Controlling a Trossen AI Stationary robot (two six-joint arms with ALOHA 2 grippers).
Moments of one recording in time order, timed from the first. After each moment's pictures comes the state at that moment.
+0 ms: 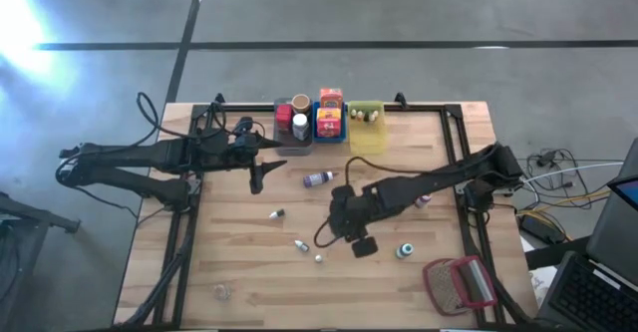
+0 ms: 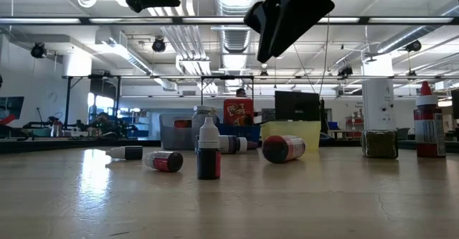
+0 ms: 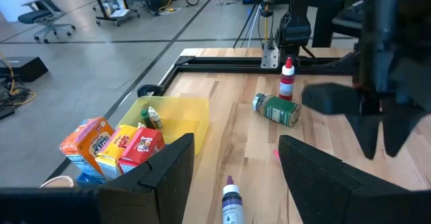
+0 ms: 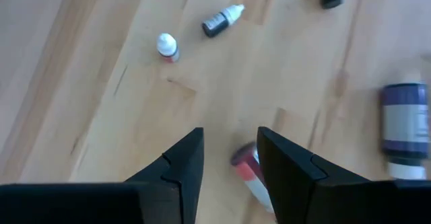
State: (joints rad) left arm 0.05 0.91 0.86 -0.21 -0.21 0.05; right arm 0.24 1.79 1.45 -0.75 0.00 -0.08
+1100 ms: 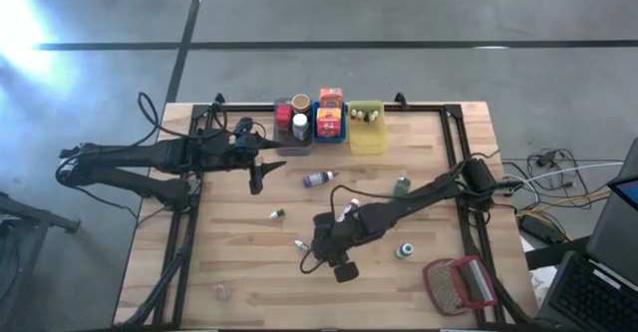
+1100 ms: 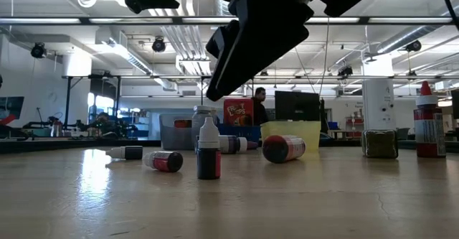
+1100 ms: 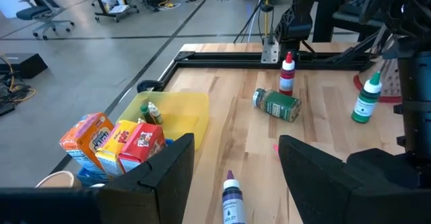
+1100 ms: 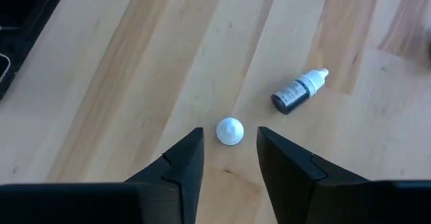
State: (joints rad) left arm 0.05 0.91 0.86 -0.23 -0.21 0.05; right arm 0.32 2.01 1.47 -0.43 -0.08 0.01
